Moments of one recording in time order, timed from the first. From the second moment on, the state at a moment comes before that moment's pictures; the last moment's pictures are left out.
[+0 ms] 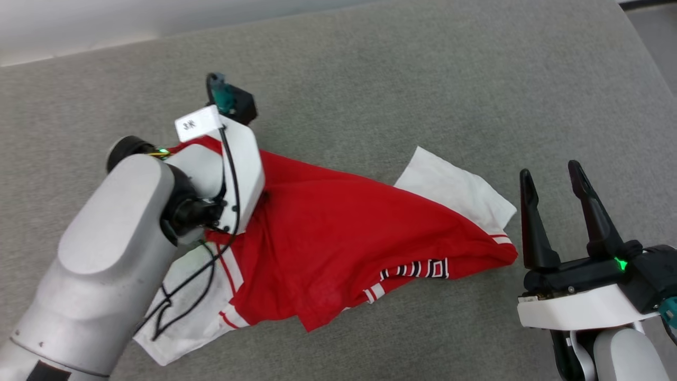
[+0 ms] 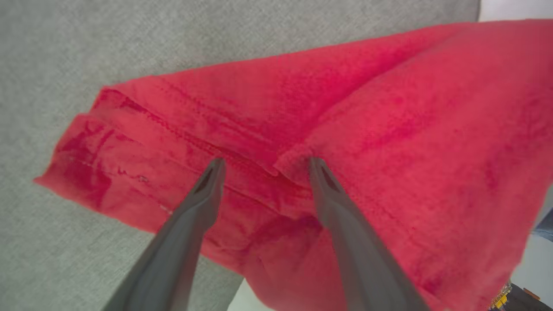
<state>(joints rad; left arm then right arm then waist) -0.82 0.40 -0.56 0.33 -0.66 -0.13 0.99 -0.12 -0.05 0.04 -0.09 0.13 0.13 -0.26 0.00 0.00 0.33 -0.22</state>
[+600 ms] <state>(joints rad) -0.89 0.46 -0.64 0.42 -0.68 -0.13 1.03 -0.15 -0.05 0.07 -0.09 0.16 0.13 -0.26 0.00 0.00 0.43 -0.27</state>
